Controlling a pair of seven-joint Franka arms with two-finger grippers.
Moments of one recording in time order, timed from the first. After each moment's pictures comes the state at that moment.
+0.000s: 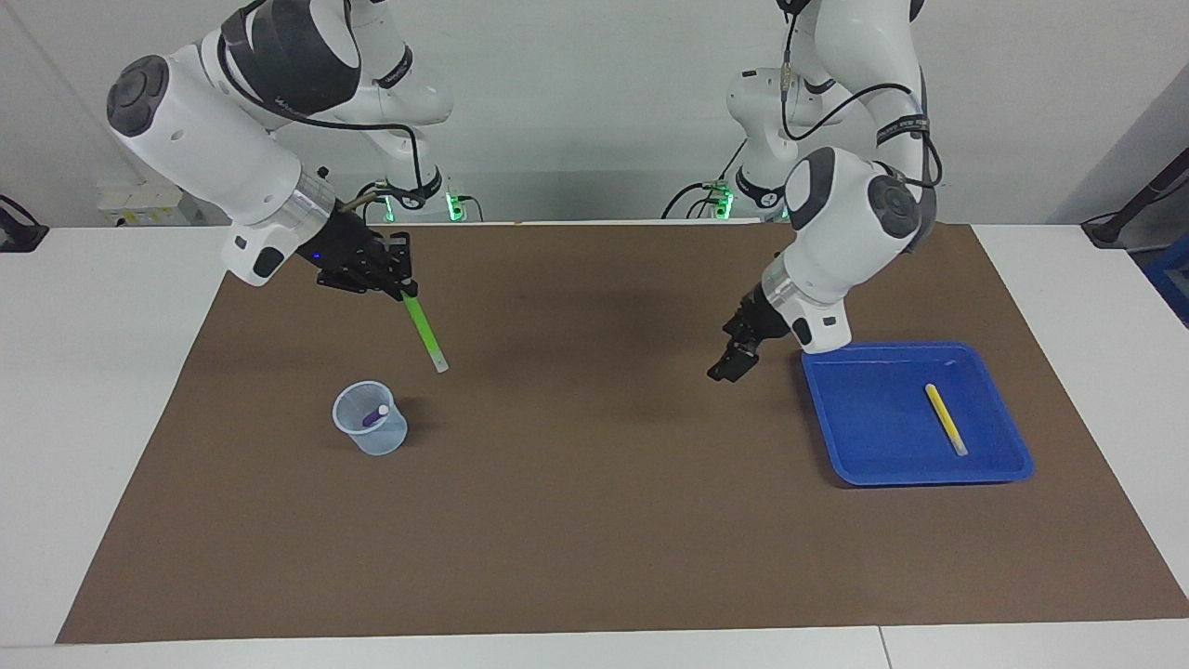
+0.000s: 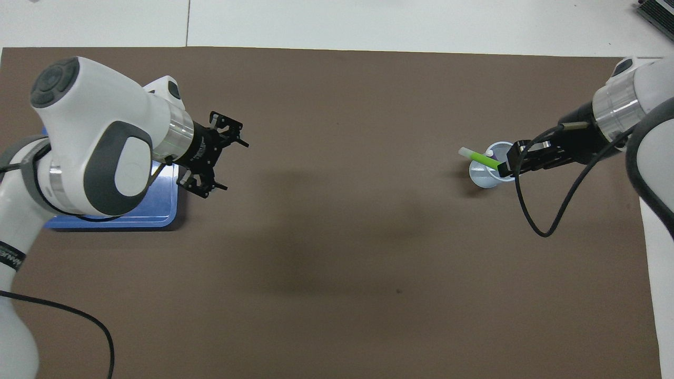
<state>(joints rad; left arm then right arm) -0.21 0.23 -0.20 -1.74 -0.35 1.98 -1.38 -0.06 0.17 0.14 -1.50 0.43 1.56 0.10</state>
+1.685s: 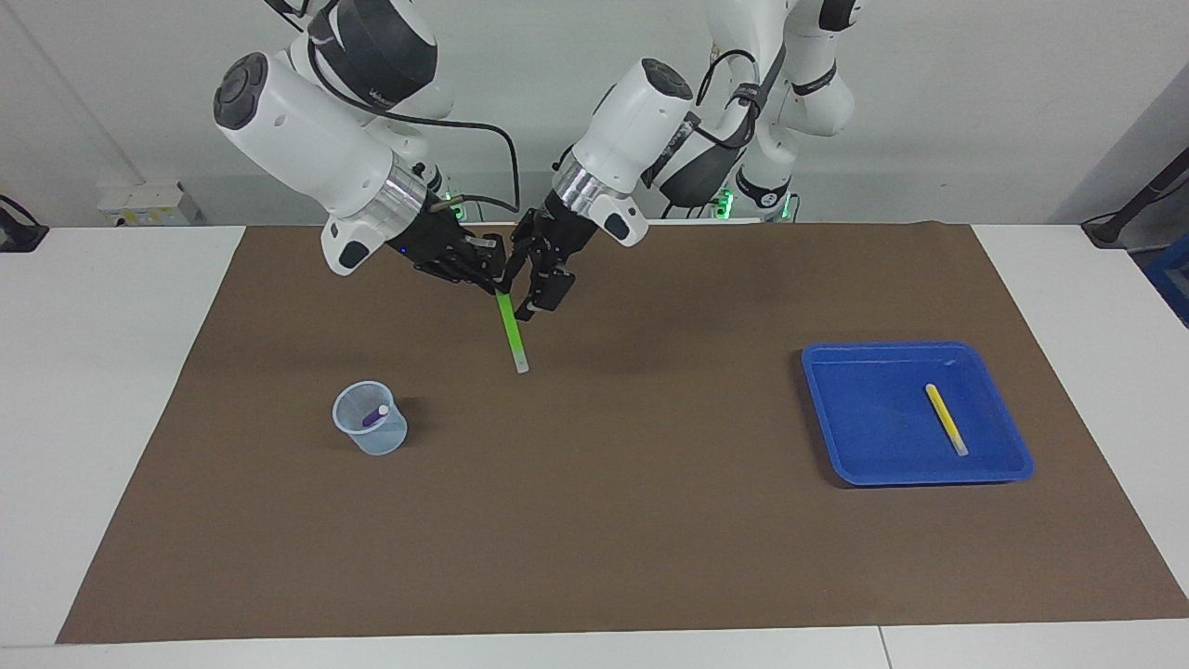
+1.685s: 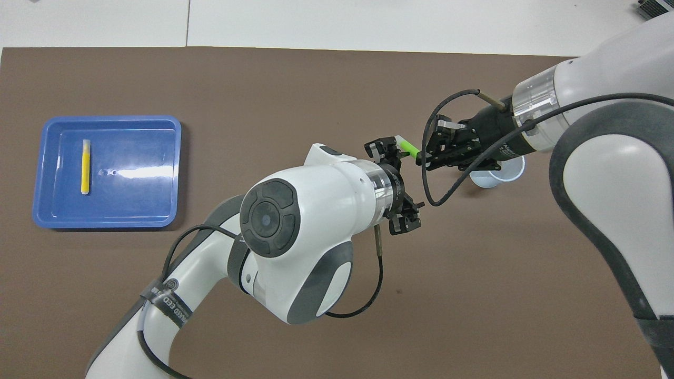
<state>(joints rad) -0.62 0.24 -0.18 -1.68 -0.38 2.51 -2.30 0.08 0.18 0.13 -1.51 0.52 1.70 0.44</state>
